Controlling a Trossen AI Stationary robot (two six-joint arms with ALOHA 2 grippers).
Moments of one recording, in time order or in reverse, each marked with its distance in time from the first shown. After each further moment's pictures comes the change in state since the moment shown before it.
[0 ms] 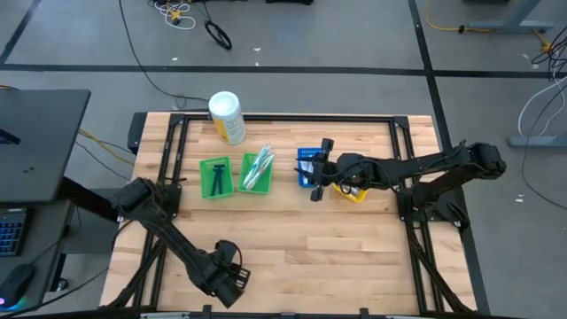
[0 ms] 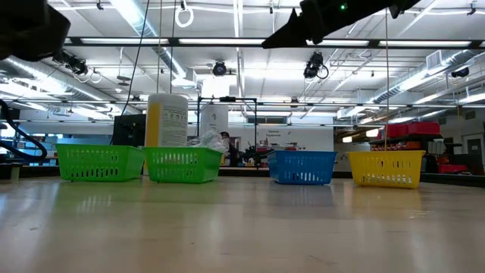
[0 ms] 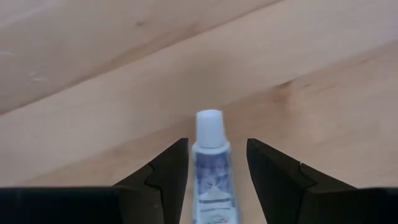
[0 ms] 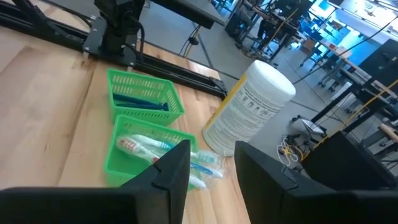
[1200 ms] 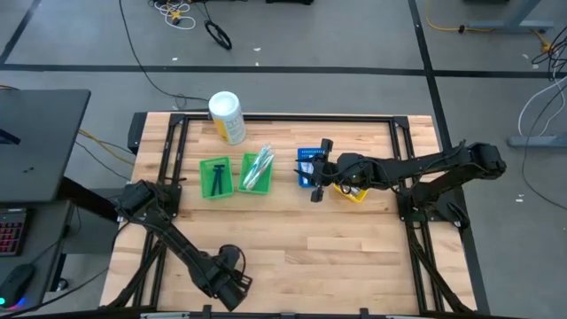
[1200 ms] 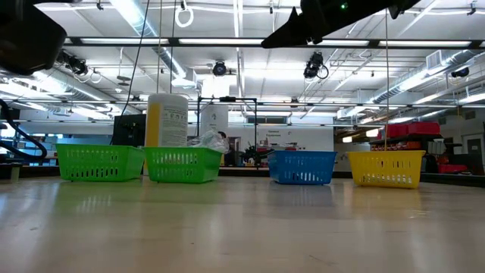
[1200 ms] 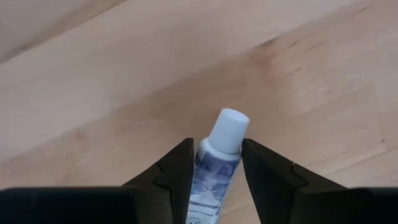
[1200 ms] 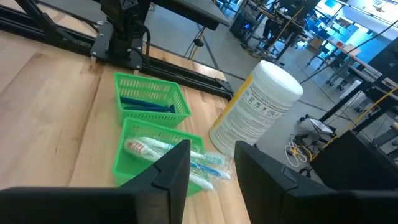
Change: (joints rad) left arm 0.000 0.035 0.000 0.101 0.068 0.049; right arm 0.000 0.000 0.000 -0.004 -0.026 0.027
